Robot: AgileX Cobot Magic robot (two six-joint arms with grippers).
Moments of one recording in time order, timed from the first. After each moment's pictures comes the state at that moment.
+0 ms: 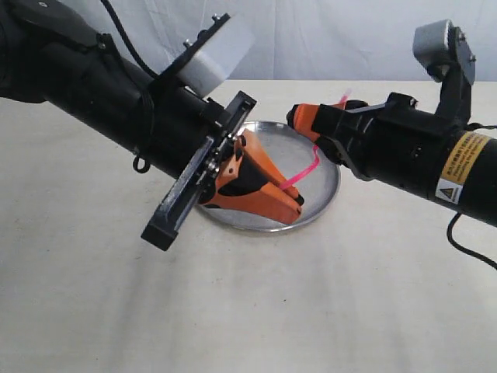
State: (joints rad) left arm -0.55 1.63 -1.11 -1.25 1.24 1.84; right arm 0.40 1.24 -0.49 -0.61 -0.54 1.17
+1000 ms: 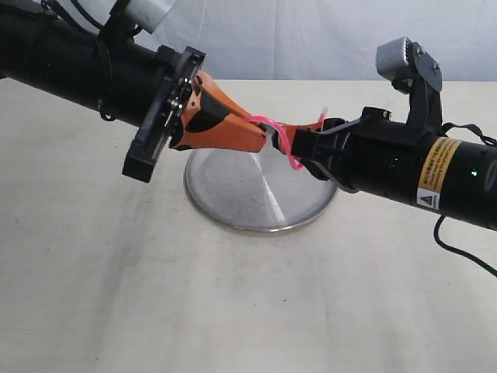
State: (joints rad) left arm -0.38 1.62 -1.12 -1.34 1.24 1.84; right arm 0.40 1.30 -0.52 -0.76 -0.54 1.23
